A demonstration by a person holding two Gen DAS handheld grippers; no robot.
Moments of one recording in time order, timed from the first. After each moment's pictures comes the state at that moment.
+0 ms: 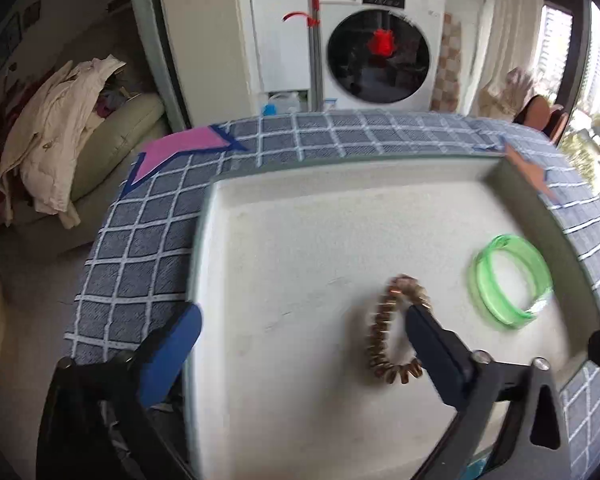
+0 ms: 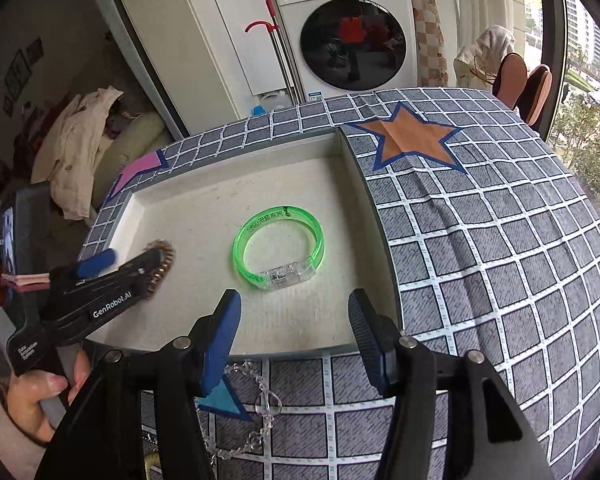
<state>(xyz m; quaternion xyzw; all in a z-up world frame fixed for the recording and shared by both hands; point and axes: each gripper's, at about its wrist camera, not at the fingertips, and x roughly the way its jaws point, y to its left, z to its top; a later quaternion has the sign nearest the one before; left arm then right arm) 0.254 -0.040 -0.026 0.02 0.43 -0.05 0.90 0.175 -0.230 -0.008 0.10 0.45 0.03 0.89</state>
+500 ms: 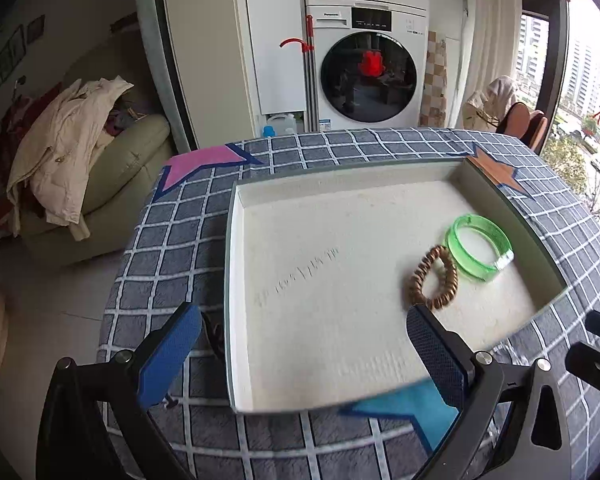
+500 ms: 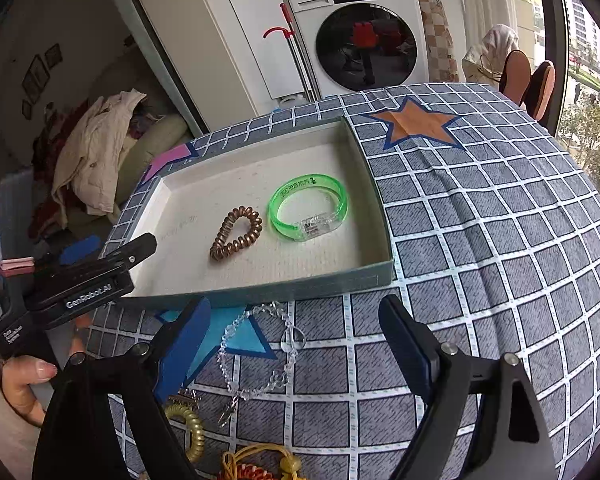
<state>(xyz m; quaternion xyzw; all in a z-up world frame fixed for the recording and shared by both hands) 0.188 -0.020 0.001 0.04 0.41 -0.06 0.91 0.121 -0.224 -0.009 0.11 0.44 0.06 0.89</state>
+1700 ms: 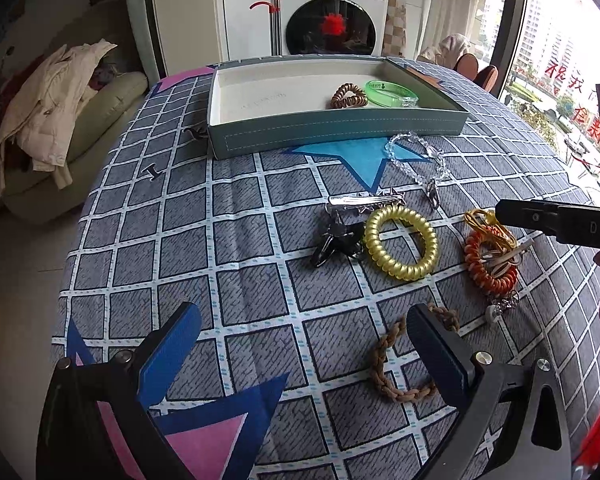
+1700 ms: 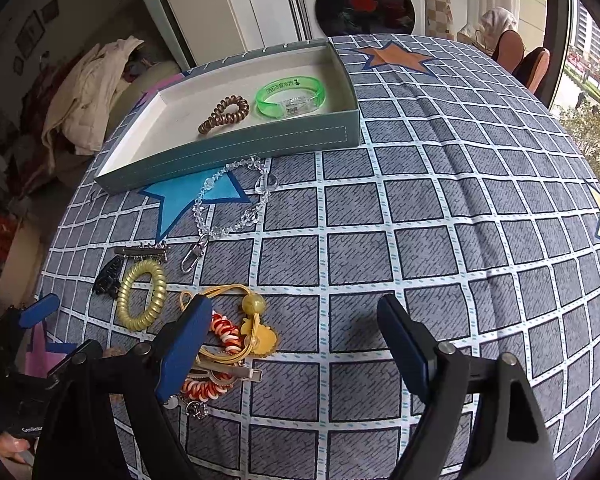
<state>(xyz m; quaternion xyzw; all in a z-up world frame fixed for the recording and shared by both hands) 0.018 -0.015 -0.043 0.04 0.46 -0.11 0.88 0.047 -0.225 -0.041 0.06 0.51 0.05 0.86</state>
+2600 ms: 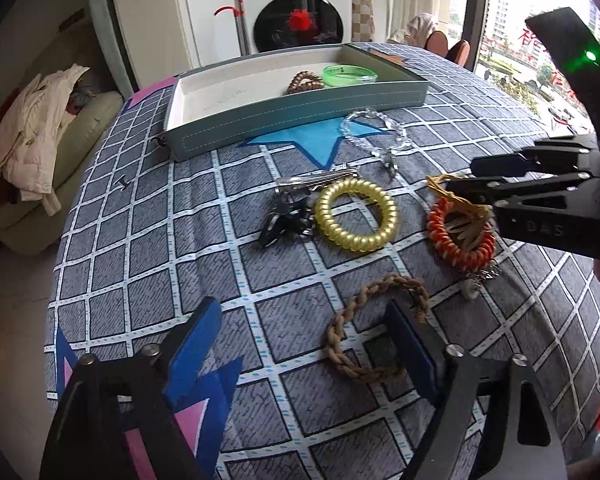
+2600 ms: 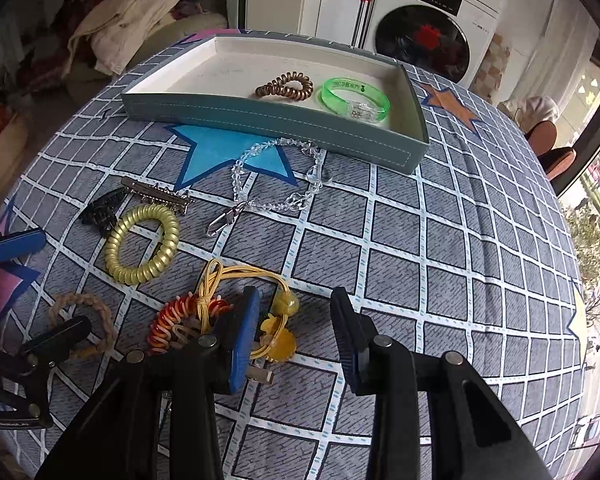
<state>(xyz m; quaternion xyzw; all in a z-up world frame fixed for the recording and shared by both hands) 0.002 -0.042 -0.047 0.09 0.45 -0.15 0.87 0.045 -0.175 -0.047 -0.13 0.50 0.07 0.85</state>
